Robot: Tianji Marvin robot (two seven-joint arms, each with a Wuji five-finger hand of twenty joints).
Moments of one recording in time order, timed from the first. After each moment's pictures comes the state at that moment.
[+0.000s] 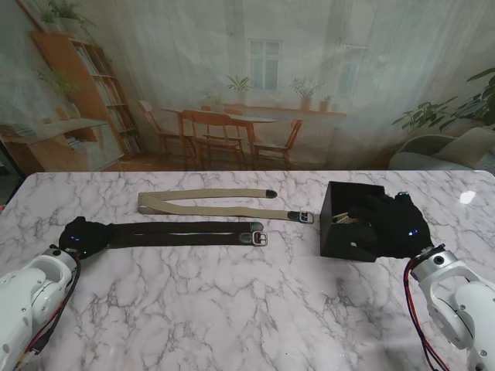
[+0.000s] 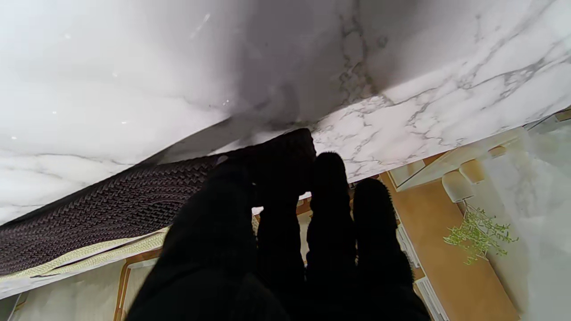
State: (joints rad) left arm 1.42 -0.96 -1.37 -1.12 1.32 -0.20 0.20; right arm -1.78 -1.02 1.61 -1.73 -1.41 -0.25 -0.28; left_hand 1.19 -0.21 0.10 -0.01 0.47 -0.01 0.60 0.64 0.81 0.00 0.29 0.69 0.72 0.09 0.48 0.69 0.30 0.05 1.01 0.59; right_hand 0.28 -0.40 0.71 -0.12 0.53 -0.18 0.44 0.28 0.65 0.11 0.31 0.23 0.68 0.15 0.22 0.24 0.29 0.27 1.04 0.32
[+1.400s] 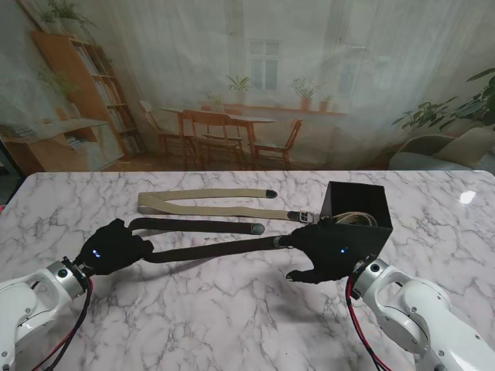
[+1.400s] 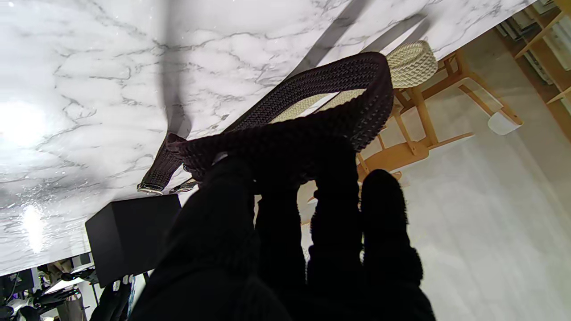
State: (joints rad) left arm 1.77 -0.96 -1.58 -1.66 1.52 -0.54 0.28; right arm -1.71 -1.02 1.33 -1.78 -1.24 -0.38 -0.09; left_hand 1.21 -0.22 0.07 -0.01 0.59 -0.01 0.73 0.59 0.94 0.01 0.32 0.73 0.83 0.14 0.63 0.79 0.36 0.14 1.14 0.64; right_hand 0.28 -0.35 0.61 -0.12 0.49 0.01 0.35 0.35 0.69 0.12 0.34 0.29 0.69 0.15 0.22 0.25 0.29 0.28 1.04 0.33
